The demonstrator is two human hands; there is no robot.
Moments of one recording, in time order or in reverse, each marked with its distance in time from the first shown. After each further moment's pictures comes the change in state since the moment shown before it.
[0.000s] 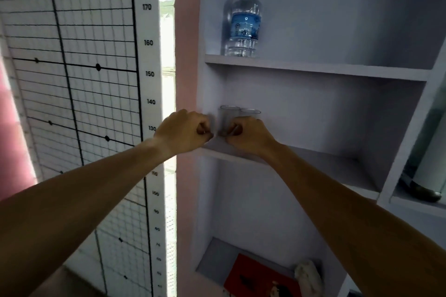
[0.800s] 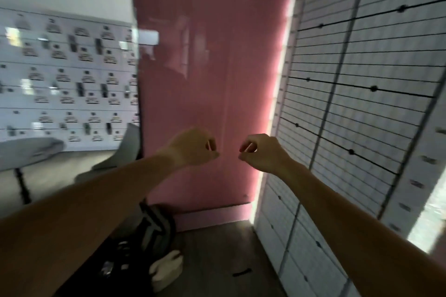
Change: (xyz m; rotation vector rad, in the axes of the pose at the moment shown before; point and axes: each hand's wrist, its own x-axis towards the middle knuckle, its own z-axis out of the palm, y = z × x) left_hand -0.466 -0.220 -0.369 0.492 -0.096 -0.860; right_hand -0.146 -0.510 0.278 0.363 -0.488 -0.643
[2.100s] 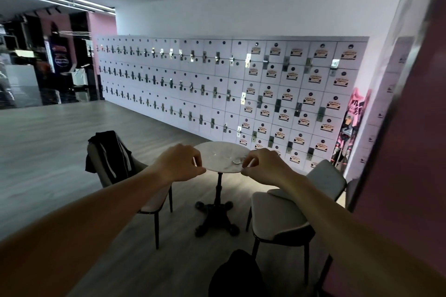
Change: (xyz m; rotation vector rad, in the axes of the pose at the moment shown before) left_hand -0.142 -0.611 -0.127 0.264 0.145 -0.934; right_hand 0.375 -0.422 0.478 0.235 -0.575 -0.639
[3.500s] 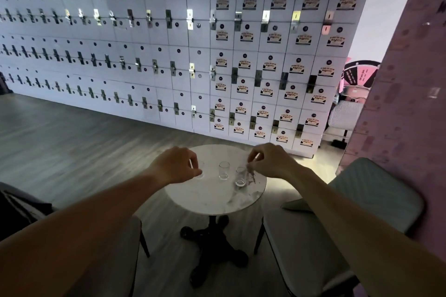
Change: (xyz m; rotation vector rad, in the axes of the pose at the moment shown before) left_hand 0.579 -0.267 0.209 -0.034 -0.237 0.179; right_hand 0.572 0.167 0.141 -0.026 0.035 0.301
